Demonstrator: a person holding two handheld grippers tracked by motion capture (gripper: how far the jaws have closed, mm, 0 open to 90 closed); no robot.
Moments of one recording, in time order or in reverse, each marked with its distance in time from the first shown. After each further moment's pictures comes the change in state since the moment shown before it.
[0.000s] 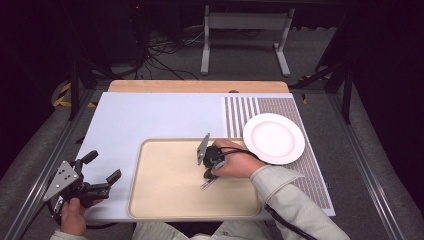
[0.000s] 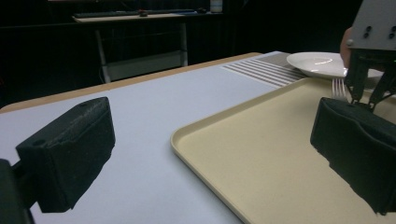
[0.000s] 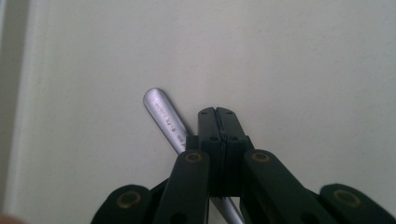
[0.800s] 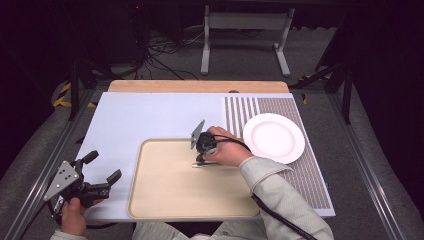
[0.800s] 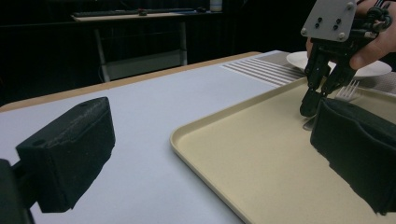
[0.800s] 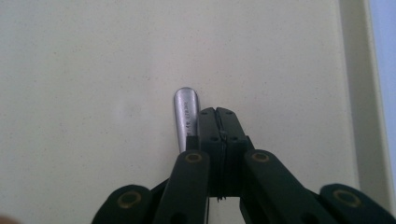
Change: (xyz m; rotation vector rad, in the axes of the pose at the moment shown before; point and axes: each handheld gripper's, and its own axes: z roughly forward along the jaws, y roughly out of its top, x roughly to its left) left arm 0.001 -0.001 0.000 0.006 -0.004 0.005; right arm -0.042 0.017 0.002 -0.056 -0.121 0.067
